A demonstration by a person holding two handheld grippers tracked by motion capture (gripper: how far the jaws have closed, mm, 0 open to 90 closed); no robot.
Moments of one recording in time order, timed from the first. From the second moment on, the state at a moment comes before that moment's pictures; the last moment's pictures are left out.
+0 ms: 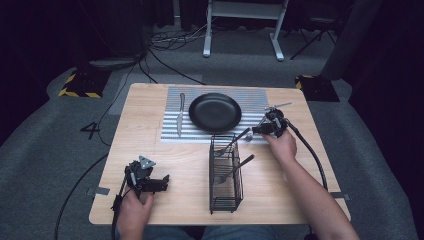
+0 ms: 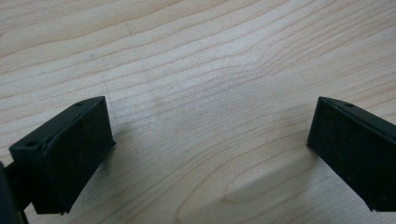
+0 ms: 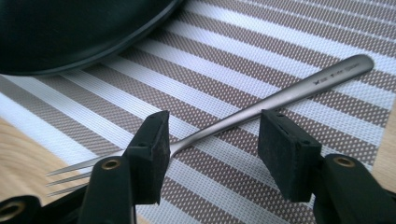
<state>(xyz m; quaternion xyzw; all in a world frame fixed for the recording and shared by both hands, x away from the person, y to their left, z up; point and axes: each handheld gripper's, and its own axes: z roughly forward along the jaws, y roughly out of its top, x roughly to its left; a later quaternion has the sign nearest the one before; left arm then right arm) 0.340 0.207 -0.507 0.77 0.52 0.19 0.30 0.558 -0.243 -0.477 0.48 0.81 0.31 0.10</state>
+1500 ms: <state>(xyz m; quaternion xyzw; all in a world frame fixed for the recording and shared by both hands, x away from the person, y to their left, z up) 0.340 0.207 -0.508 0.77 0.52 0.18 0.30 0.560 -0.208 -0.481 0.46 0.83 0.27 0.16</state>
